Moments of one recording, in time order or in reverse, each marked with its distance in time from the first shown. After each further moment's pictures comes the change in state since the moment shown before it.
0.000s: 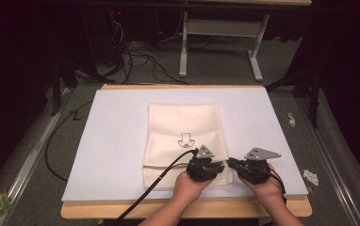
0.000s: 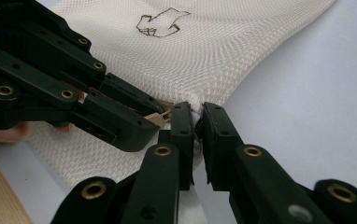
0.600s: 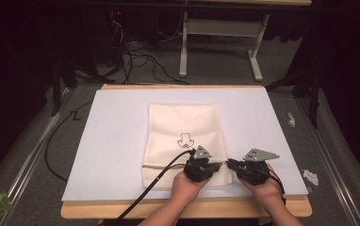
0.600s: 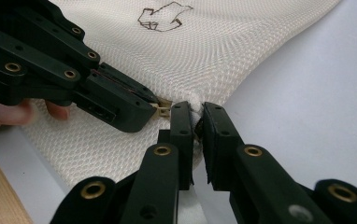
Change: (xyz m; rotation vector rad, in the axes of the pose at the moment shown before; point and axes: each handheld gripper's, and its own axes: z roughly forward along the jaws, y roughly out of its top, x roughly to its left) left arm 0.005 -0.004 -0.005 -0.005 0.010 -0.011; right arm 0.002 -0.002 0.002 0.010 0.002 -0.024
